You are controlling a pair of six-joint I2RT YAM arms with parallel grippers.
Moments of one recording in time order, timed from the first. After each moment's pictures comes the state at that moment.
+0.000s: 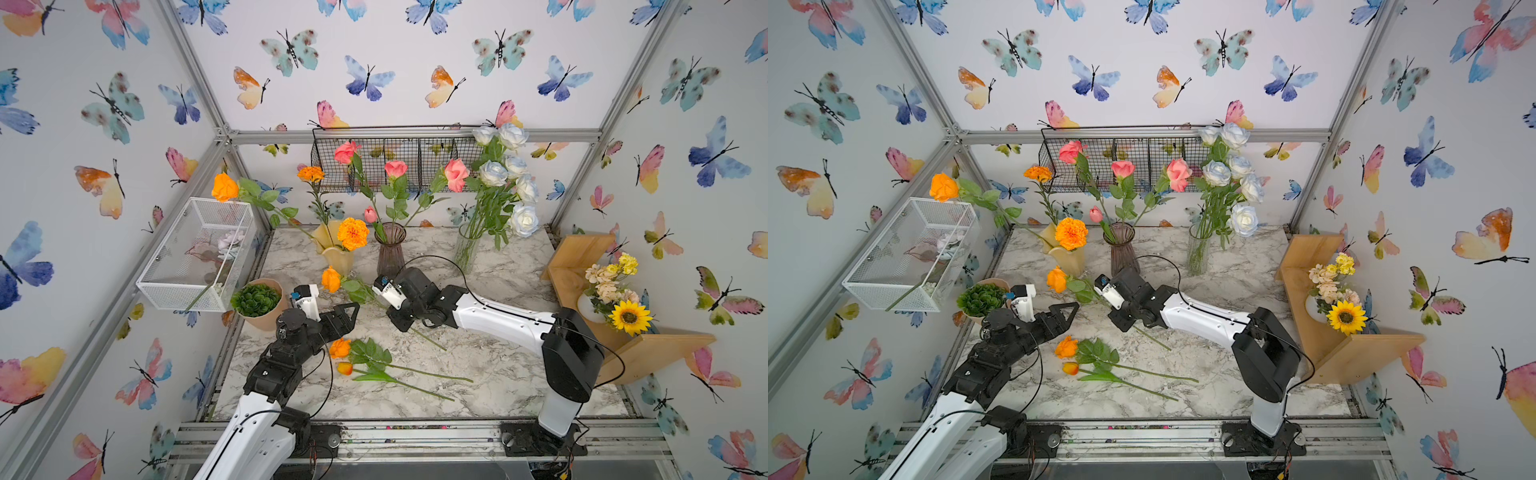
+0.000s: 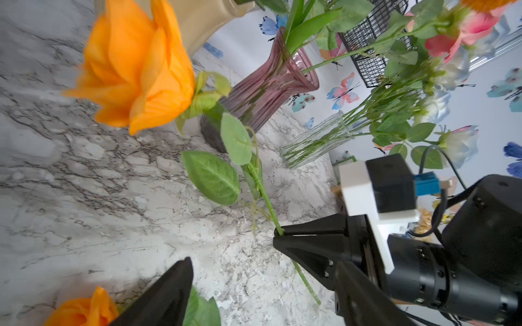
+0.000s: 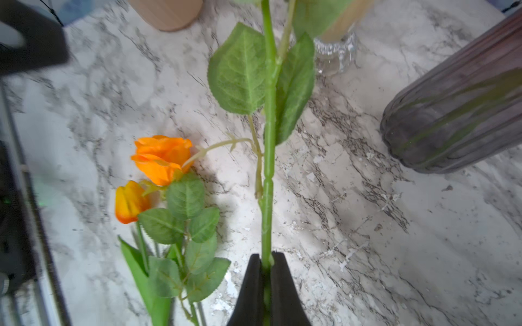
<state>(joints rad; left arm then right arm) -0.33 0.63 0.48 -0.16 0.29 -0.80 0.95 1.74 1.35 -0.40 -0.13 -0.03</state>
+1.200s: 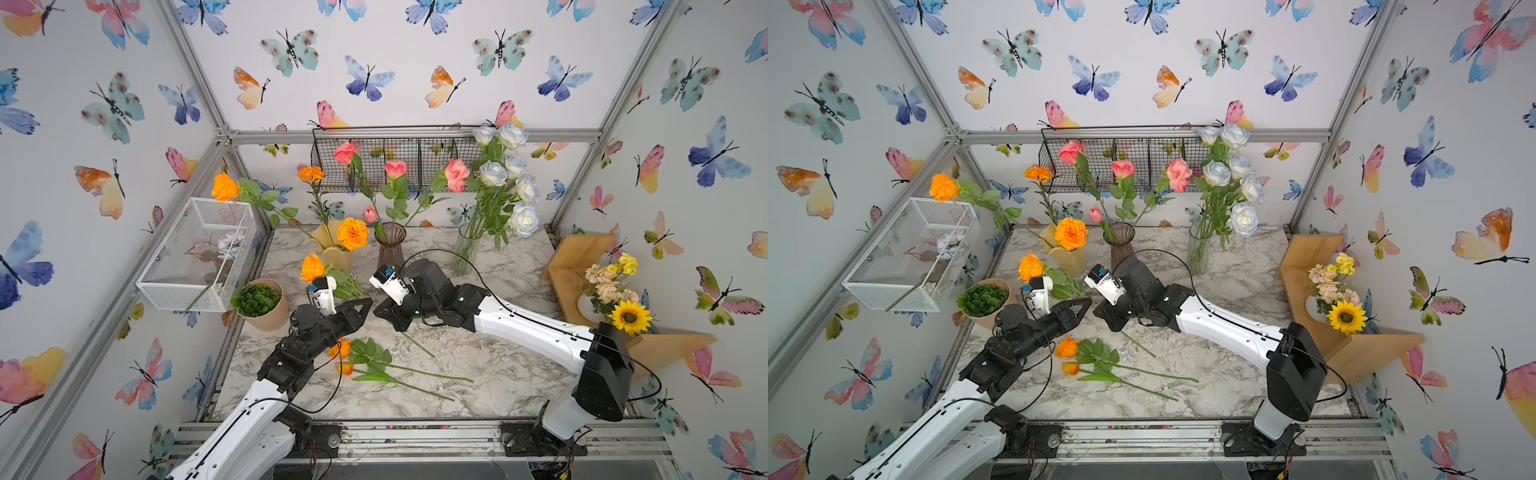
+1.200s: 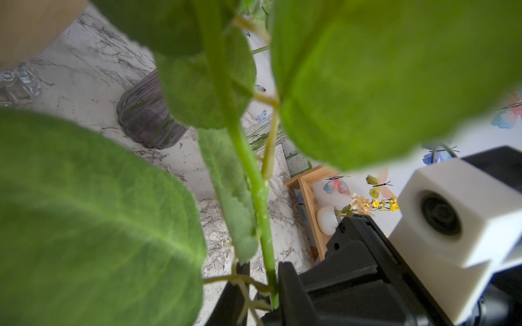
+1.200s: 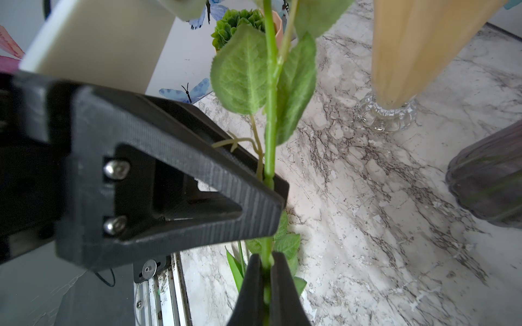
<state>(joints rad) -0.47 0.74 0.49 0.07 0.29 -0.92 0.98 1.63 1.35 -0.36 -0.34 0.08</state>
